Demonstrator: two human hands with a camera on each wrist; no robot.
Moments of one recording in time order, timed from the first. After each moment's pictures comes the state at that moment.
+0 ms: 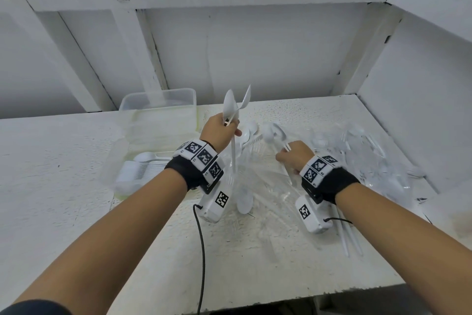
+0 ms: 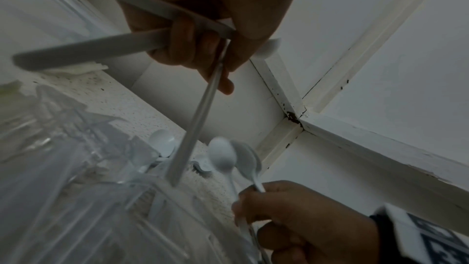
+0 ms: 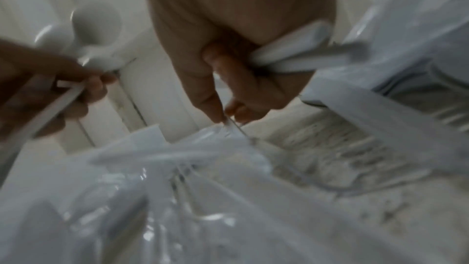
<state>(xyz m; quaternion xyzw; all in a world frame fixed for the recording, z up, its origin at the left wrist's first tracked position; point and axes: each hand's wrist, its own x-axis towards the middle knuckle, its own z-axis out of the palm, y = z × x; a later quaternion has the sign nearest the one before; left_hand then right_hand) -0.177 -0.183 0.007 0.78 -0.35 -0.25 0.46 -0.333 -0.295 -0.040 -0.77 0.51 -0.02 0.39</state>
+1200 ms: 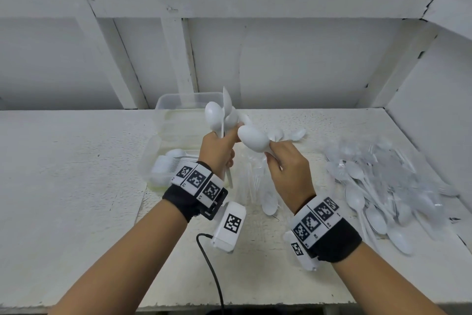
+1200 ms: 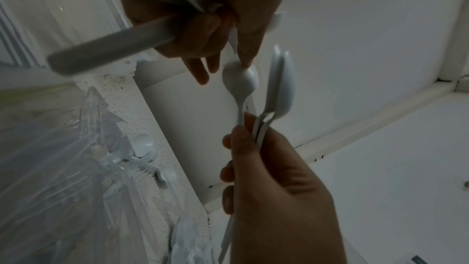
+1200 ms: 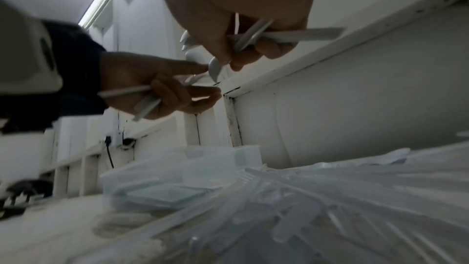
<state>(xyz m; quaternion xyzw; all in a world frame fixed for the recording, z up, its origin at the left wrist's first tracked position) -0.183 -0.105 0.023 0.67 -0.15 -0.31 0.66 -0.305 -0.183 -0.020 -0.85 0.22 -0.43 0.22</state>
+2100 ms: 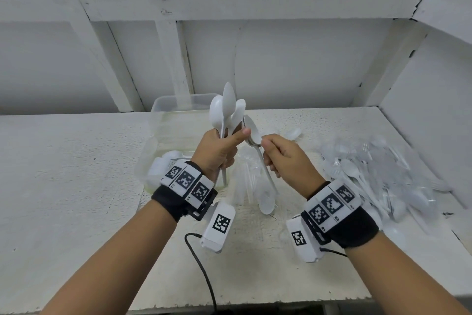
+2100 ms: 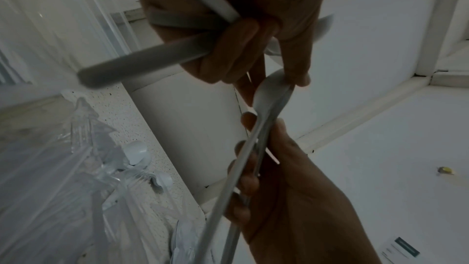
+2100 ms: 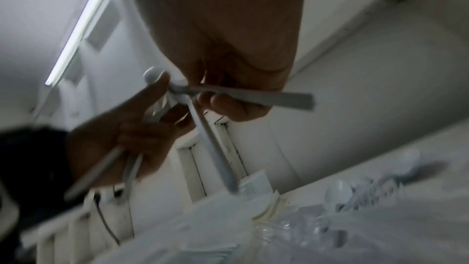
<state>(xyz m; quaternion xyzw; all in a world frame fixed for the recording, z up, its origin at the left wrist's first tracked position) -0.183 -0.096 0.034 0.59 -0.25 -0.39 0.66 -0.314 -0.189 0.024 -0.81 0.23 -0.23 0.48</state>
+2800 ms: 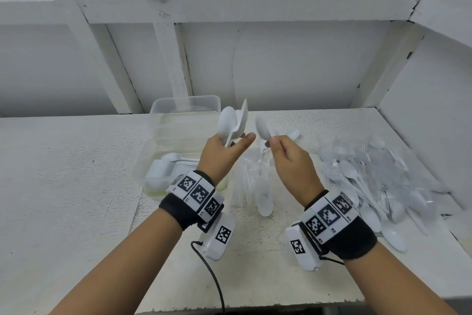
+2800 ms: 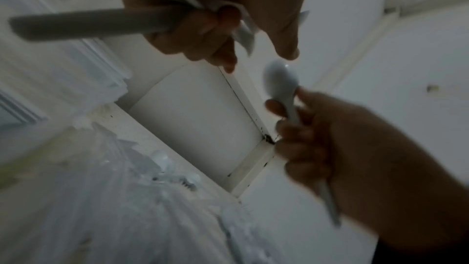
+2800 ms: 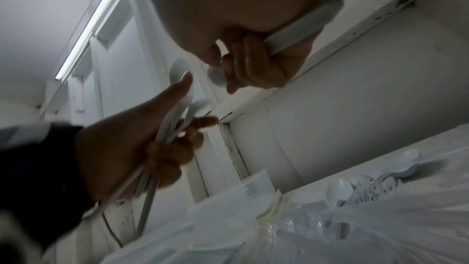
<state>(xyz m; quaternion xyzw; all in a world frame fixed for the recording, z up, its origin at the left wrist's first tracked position) -0.194 -0.101 0.025 0.70 -0.31 -0.24 0.59 -0.321 -0.181 0.026 -0.81 0.31 -0.28 0.40</state>
